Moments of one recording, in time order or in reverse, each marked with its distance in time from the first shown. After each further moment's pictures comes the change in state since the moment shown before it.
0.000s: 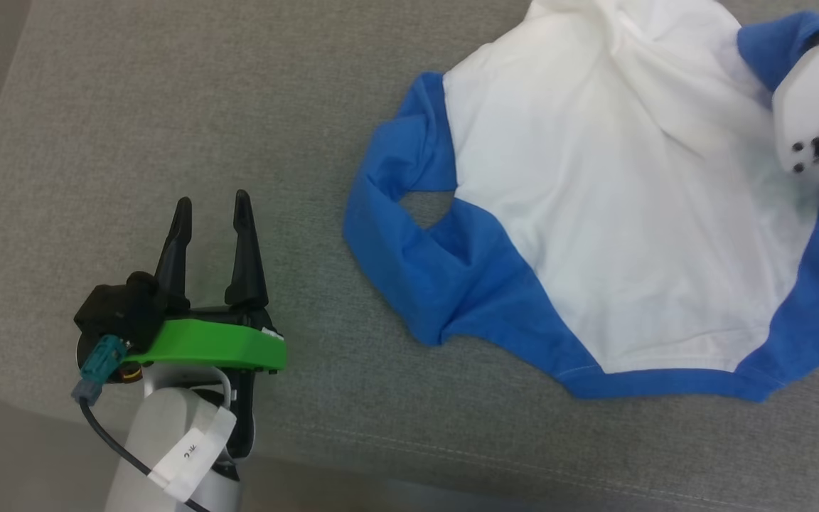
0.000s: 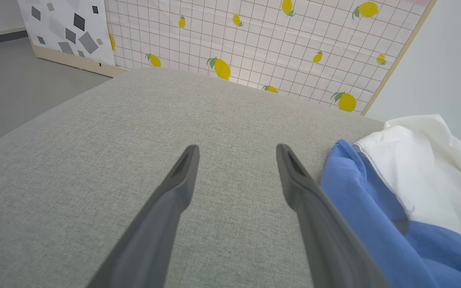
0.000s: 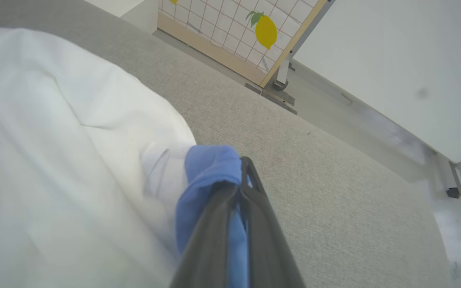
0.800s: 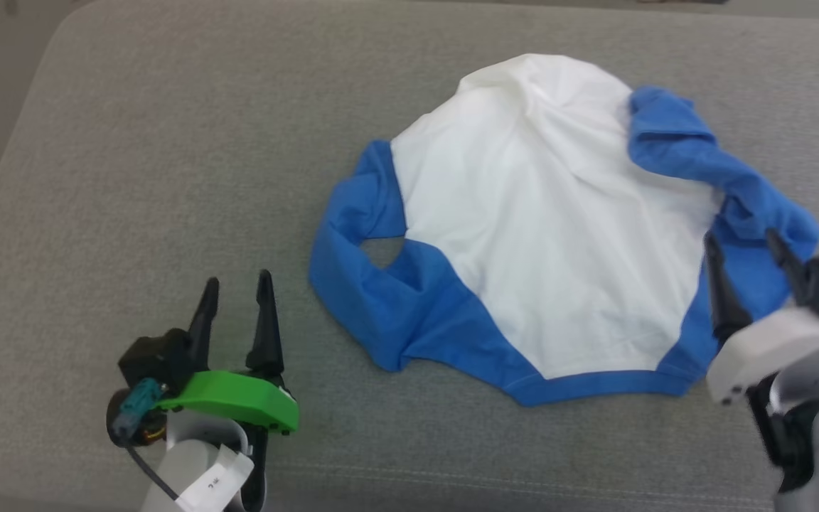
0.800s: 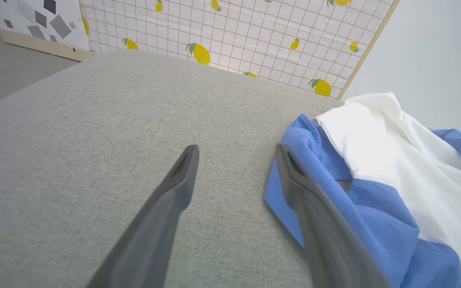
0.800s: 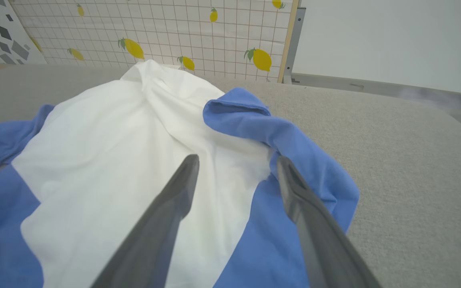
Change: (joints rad) left arm 0.082 0.000 -0.015 0.130 -0.003 -0.002 0.000; right arm 0.696 0.212 -0.142 -0.554 0.211 0.000 -0.182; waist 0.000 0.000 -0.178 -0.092
